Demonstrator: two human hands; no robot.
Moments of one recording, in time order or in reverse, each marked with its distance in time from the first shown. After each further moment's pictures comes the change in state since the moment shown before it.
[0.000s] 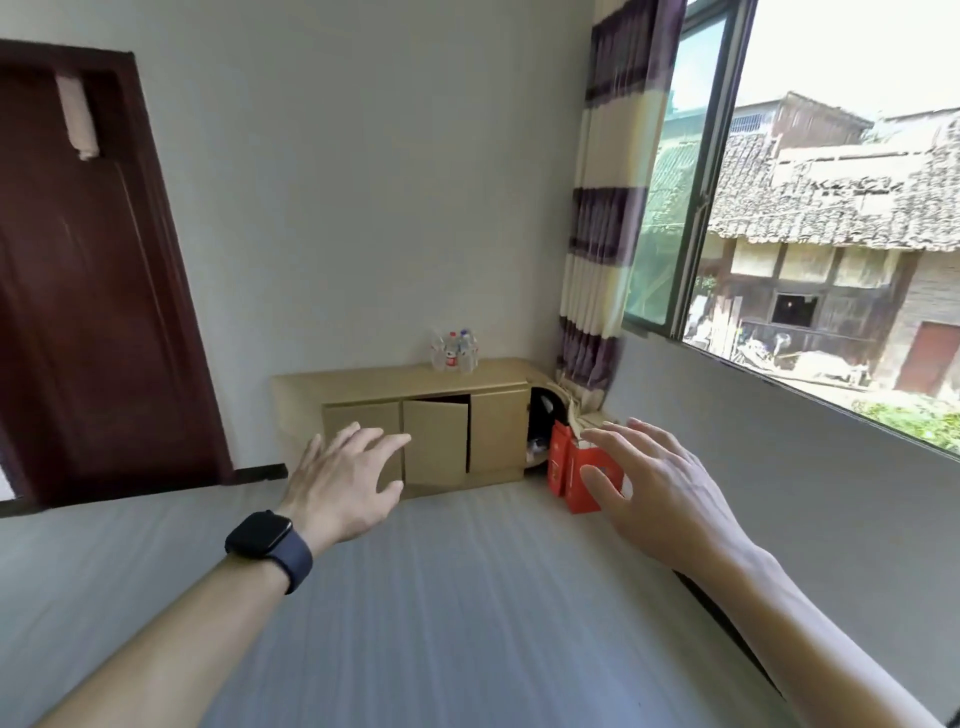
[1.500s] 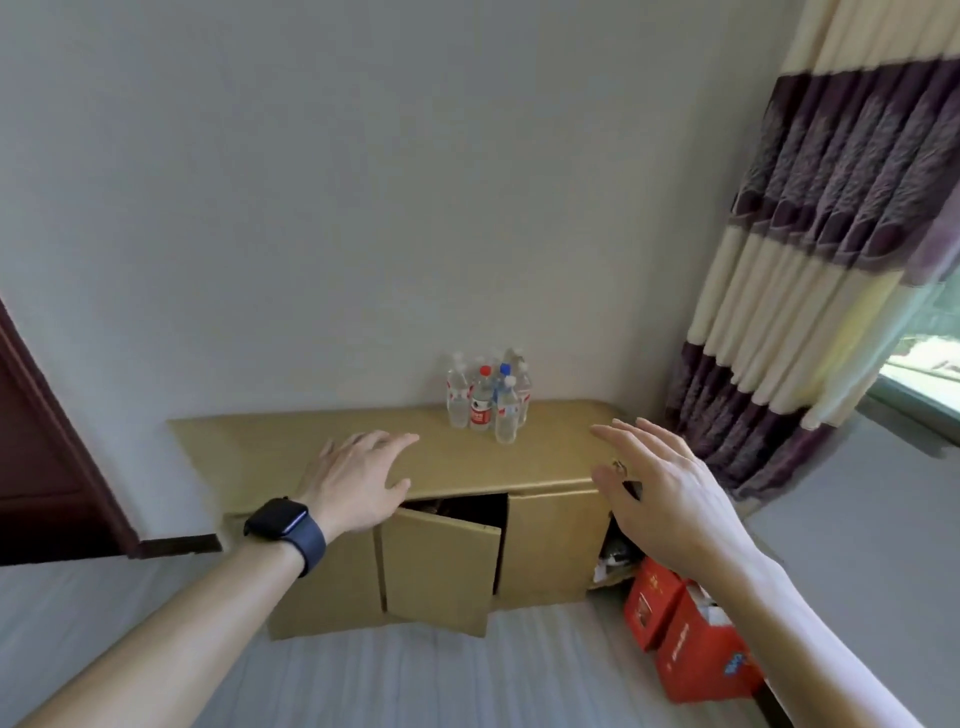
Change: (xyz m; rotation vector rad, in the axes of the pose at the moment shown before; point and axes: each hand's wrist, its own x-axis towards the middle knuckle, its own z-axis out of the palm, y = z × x) left_hand 0.946 -0.232 0.373 -0.077 -0.166 -0.082; right_hand 0.891 0.237 0.554 0.125 -0.136 -0.025
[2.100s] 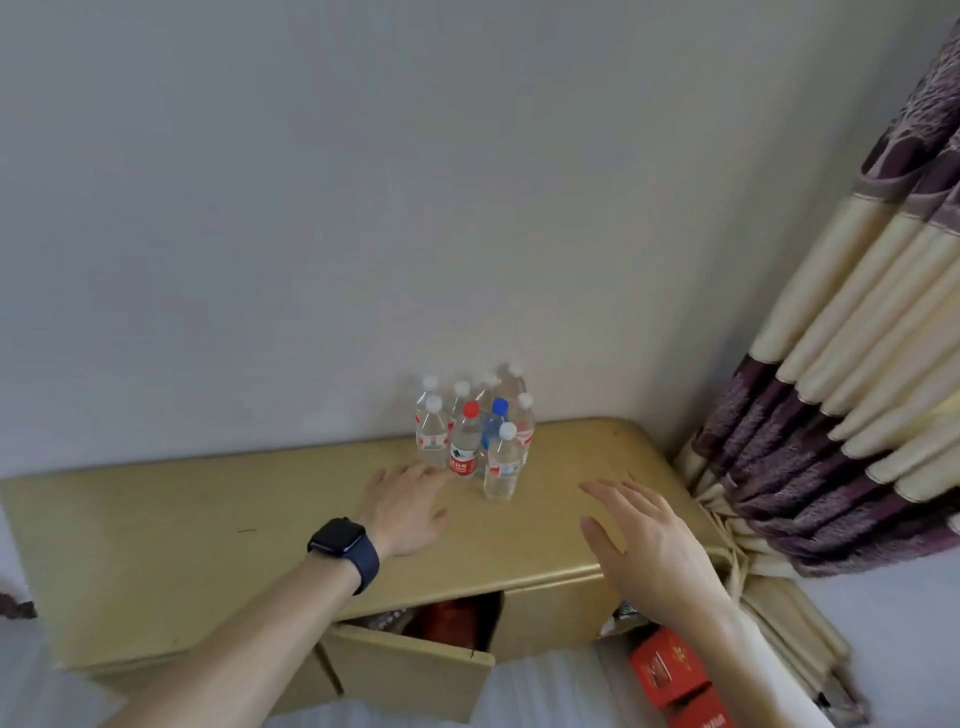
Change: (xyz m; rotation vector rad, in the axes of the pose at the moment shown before) left_hand 0.400 -0.045 0.149 -0.050 -0.256 0.109; right_hand 0.314 0.116 0.218 0.011 -0.239 0.146
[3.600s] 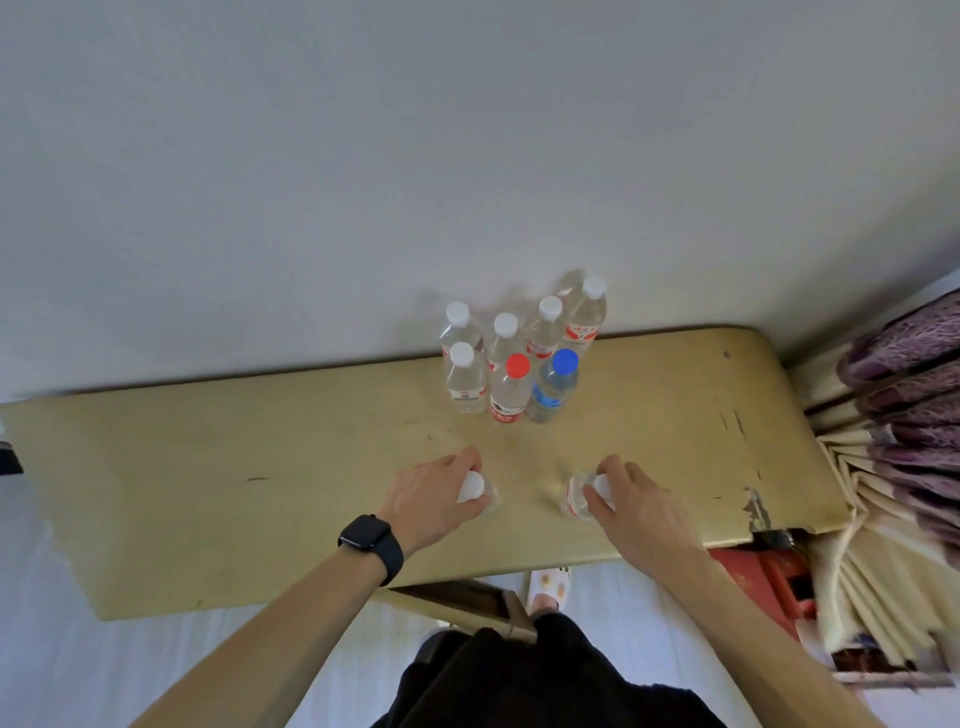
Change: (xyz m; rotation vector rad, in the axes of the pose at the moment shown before) left_hand 0.167 -0.065 0.100 -0.290 -0.288 -0.131; right_hand 0.208 0.059 0.185 -0.003 -0.431 0.066
